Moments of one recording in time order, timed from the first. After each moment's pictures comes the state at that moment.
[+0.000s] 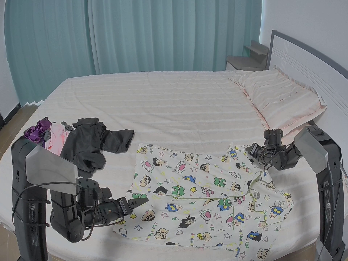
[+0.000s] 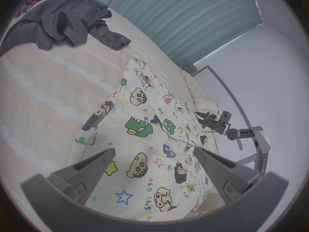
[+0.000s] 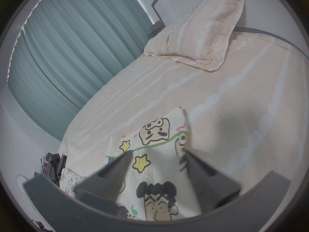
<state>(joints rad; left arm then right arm) -0.31 2.37 -0.28 -1.55 -0.38 -0.73 0.04 2.63 -1.48 -0.58 0.03 0.60</state>
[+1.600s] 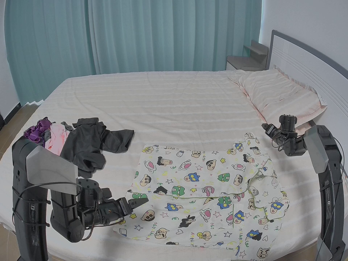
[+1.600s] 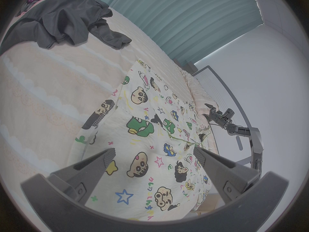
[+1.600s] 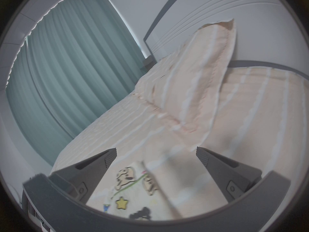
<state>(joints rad) -0.31 2.37 -0.28 -1.55 -0.38 -0.73 -0.09 2.73 -1.84 -0.54 -0.06 0.58</state>
